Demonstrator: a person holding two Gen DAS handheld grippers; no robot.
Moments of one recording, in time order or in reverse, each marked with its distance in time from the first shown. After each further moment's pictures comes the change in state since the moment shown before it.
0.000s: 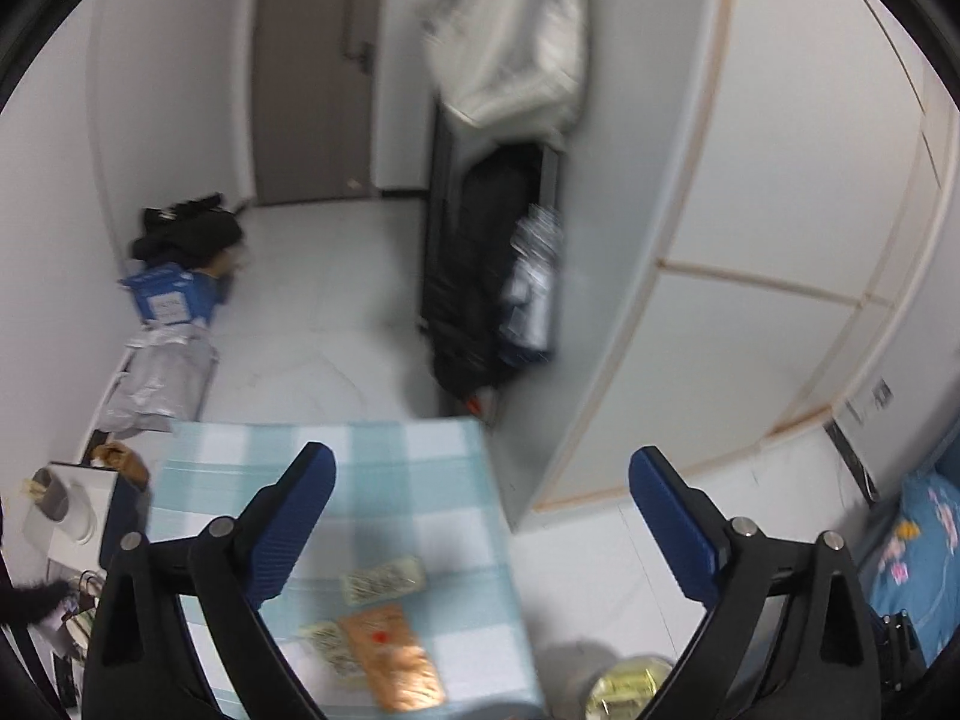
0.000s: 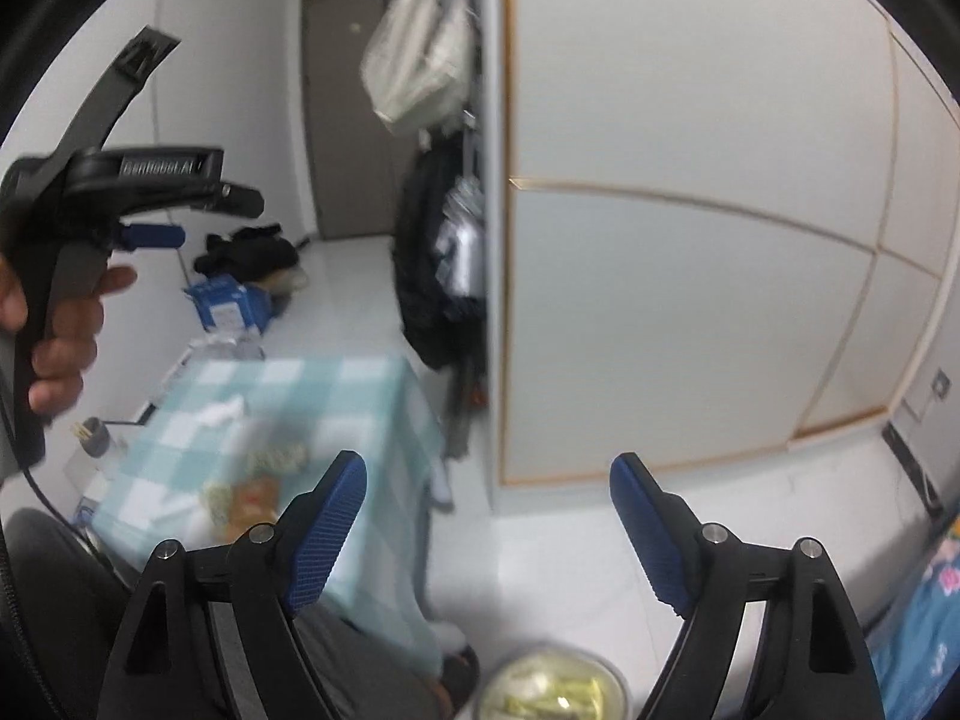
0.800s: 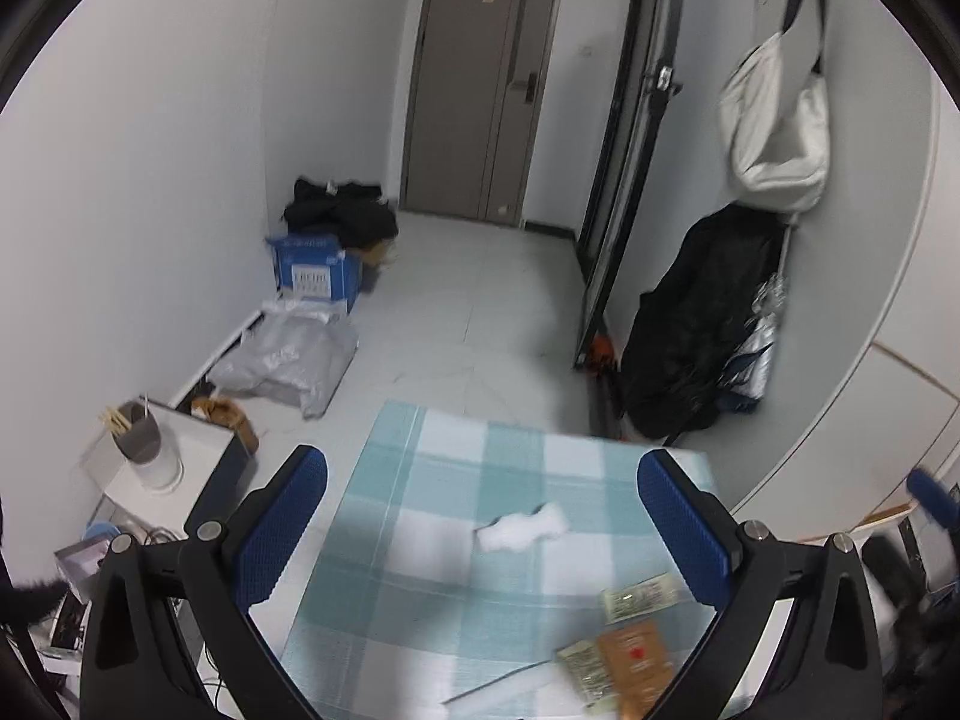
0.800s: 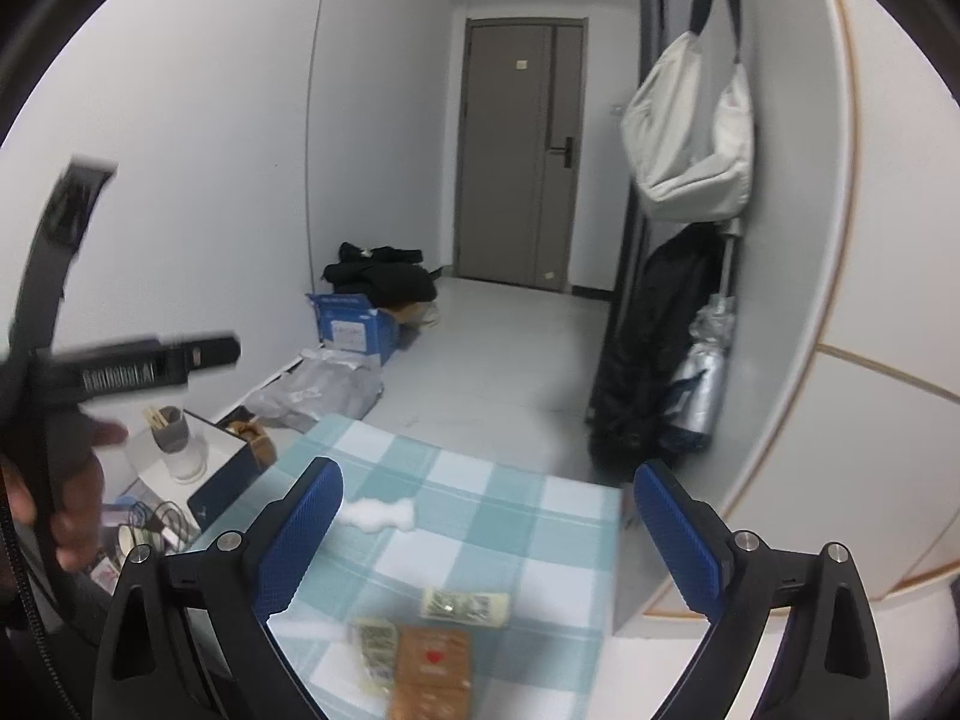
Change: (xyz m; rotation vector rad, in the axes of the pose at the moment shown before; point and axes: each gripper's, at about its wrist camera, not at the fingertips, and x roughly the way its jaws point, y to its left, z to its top) left arm 0.025 0.180 -0.046 -0.195 -0.081 0.202; right arm 0.075 0.192 0.061 -0.216 -0.116 0.242
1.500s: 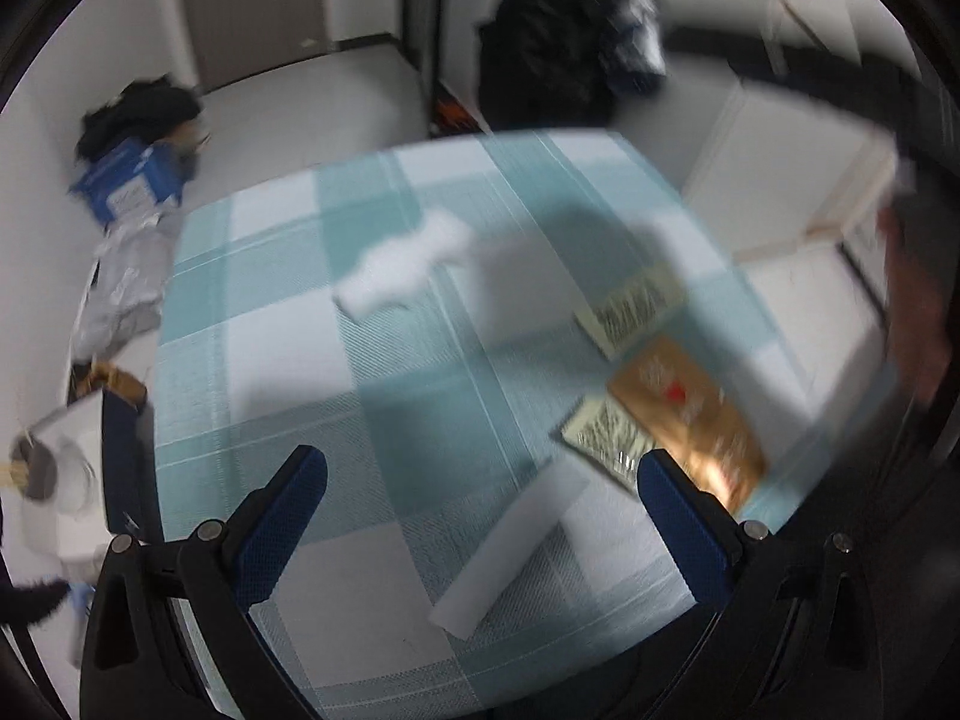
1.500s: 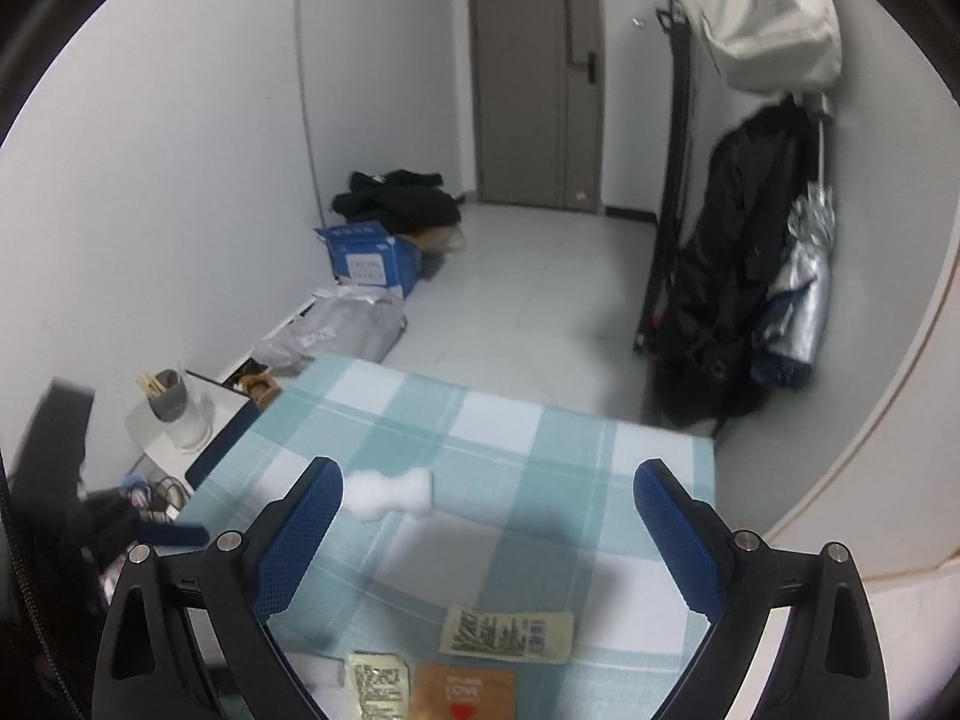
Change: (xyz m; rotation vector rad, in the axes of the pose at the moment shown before) left arm 0.082 -0.038 -0.110 0.459 0.473 -0.255; right arm 0.134 0.004 -0.029 0.065 0.181 0.084
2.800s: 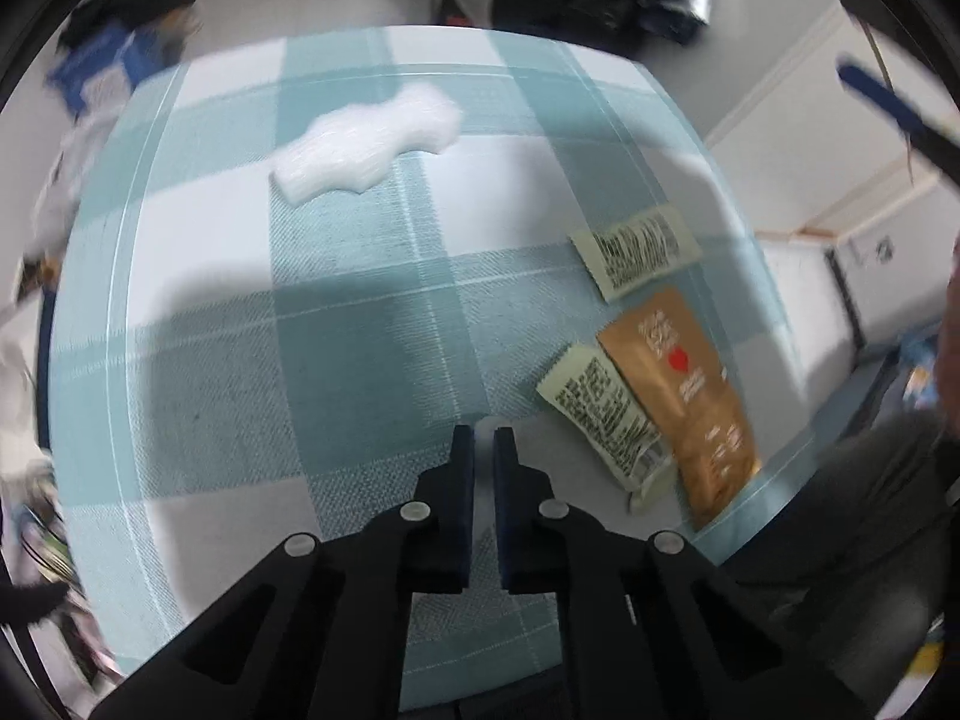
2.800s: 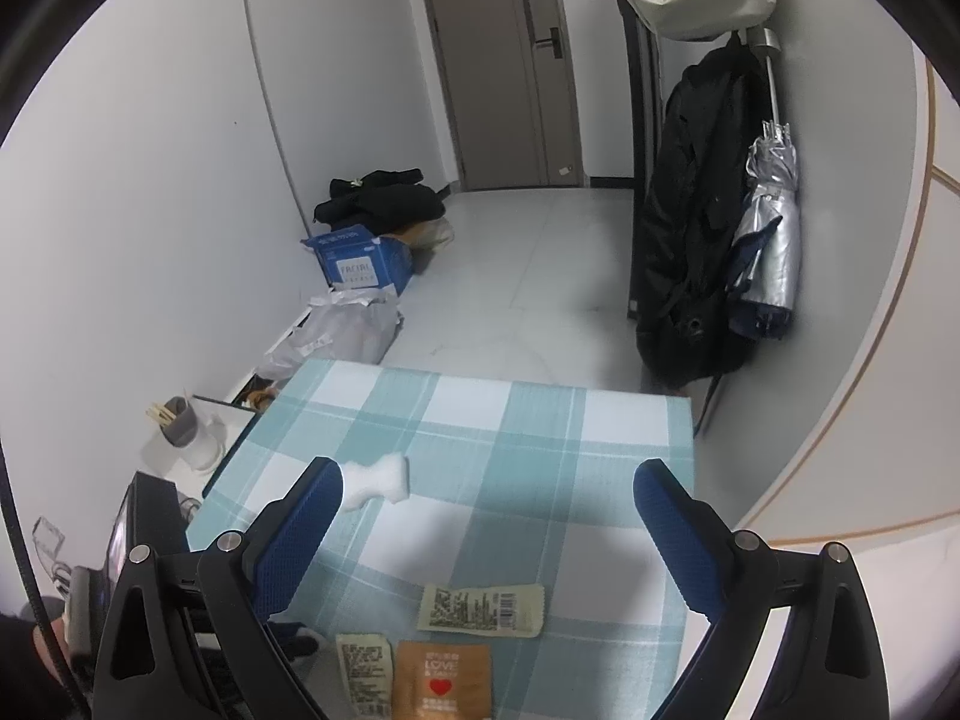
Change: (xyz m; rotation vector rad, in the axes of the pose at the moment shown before) left arm -0.003 0.033 -0.017 -0.232 0.184 -0.155; right arm -0.008 -0.041 -0.004 0.110 0.031 0.030
